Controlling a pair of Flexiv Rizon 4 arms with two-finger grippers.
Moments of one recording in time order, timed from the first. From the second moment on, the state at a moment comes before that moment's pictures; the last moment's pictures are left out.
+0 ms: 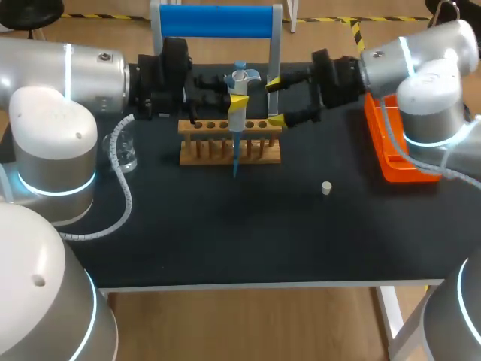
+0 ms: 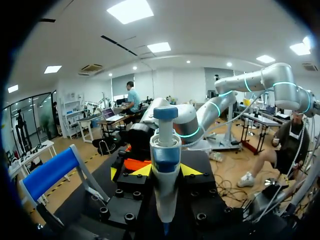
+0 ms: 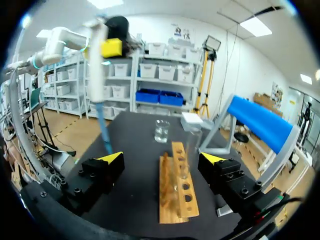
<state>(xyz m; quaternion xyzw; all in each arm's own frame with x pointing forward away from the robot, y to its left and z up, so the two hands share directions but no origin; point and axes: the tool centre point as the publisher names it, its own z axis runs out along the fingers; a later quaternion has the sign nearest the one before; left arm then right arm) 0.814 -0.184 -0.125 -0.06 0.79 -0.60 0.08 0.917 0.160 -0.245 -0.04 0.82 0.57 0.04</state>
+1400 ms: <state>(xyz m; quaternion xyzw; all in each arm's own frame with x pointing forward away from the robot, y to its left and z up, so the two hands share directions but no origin) 0.814 -0.184 -0.125 -0.06 0.79 -0.60 0.08 0.795 0.198 -0.167 0.01 0.73 0.69 0.01</state>
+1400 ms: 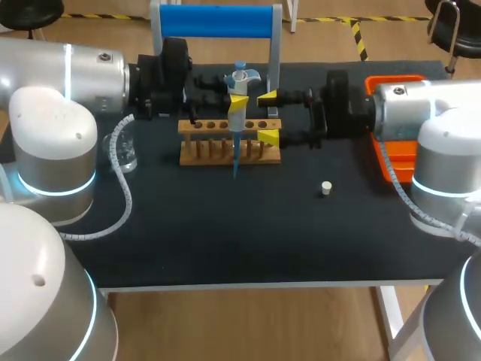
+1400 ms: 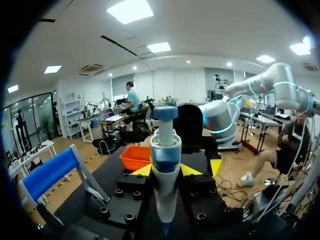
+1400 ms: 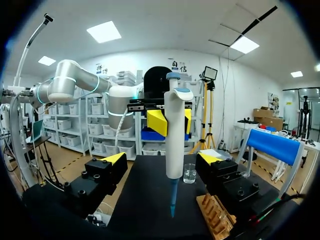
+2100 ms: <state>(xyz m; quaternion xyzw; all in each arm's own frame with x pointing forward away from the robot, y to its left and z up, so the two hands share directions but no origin) 0.814 -0.184 -0.125 -0.06 0.79 -0.60 0.08 0.810 0.223 -0.167 0.01 0.71 0.70 0.00</state>
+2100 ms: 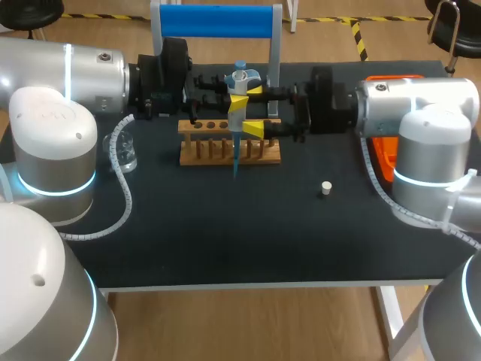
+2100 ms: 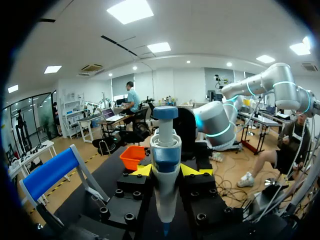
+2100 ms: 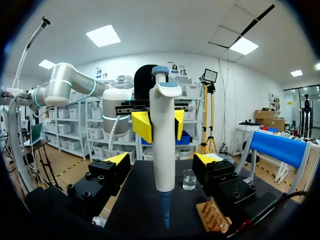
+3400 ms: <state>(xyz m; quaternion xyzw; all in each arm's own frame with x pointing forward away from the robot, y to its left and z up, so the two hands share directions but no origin) 0.814 -0.184 -0.125 -0.06 0.79 -0.60 0.08 0.816 0.256 -0.163 -0.01 0.70 0.71 -0.01</state>
